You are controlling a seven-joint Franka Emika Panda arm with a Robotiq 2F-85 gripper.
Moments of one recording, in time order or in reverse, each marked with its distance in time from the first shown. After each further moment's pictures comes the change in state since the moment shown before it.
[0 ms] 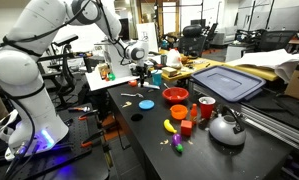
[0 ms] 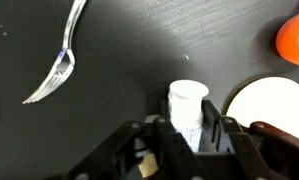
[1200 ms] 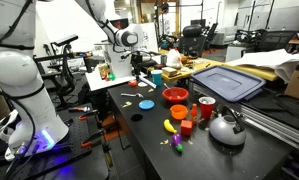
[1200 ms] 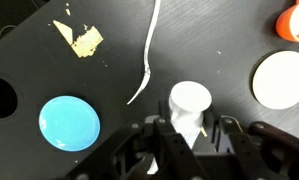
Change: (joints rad) arm -0.044 -0.399 -0.027 -0.368 0.000 0.003 0.181
